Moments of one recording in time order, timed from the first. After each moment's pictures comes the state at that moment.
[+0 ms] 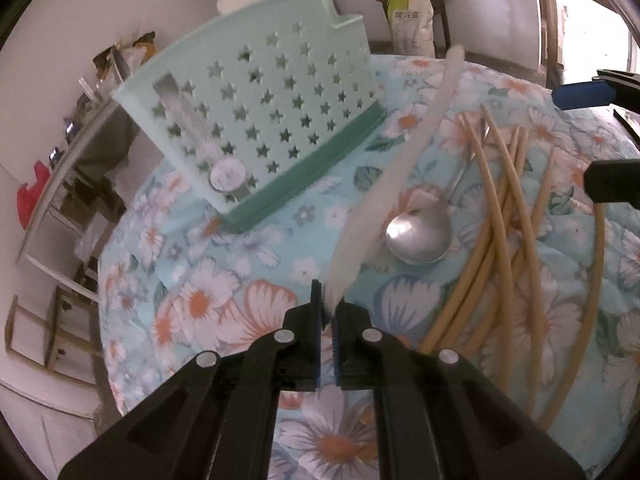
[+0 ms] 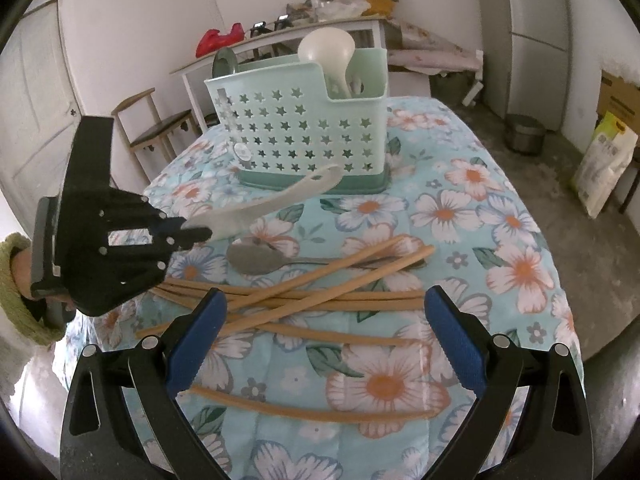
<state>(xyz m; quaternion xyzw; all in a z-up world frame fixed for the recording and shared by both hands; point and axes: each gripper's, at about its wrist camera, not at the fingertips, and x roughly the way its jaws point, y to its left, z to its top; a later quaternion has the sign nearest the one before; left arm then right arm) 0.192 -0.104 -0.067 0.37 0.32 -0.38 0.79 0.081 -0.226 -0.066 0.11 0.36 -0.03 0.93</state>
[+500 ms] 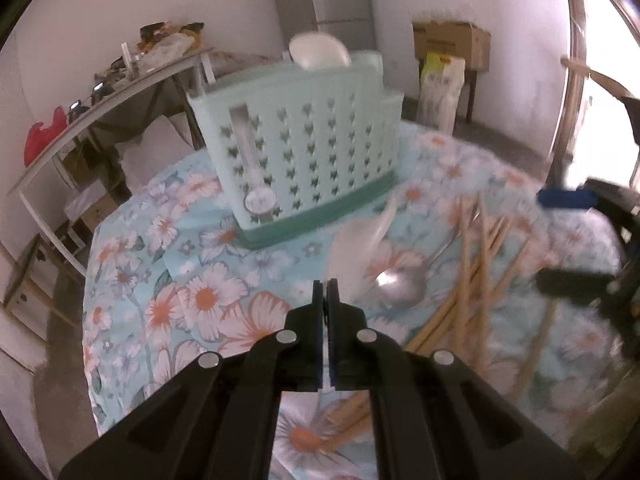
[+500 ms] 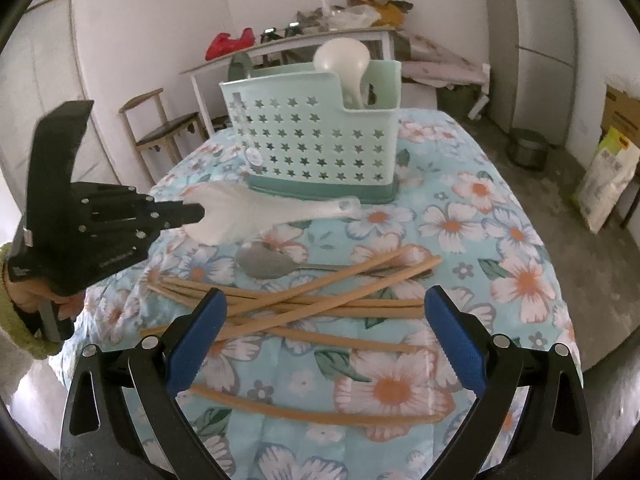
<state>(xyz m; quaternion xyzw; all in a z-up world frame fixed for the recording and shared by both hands) 0.193 -0.081 -0.032 0.22 0.31 -0.39 0.84 0.080 -0.219 -0.063 0.09 0.34 -0.02 0.94</state>
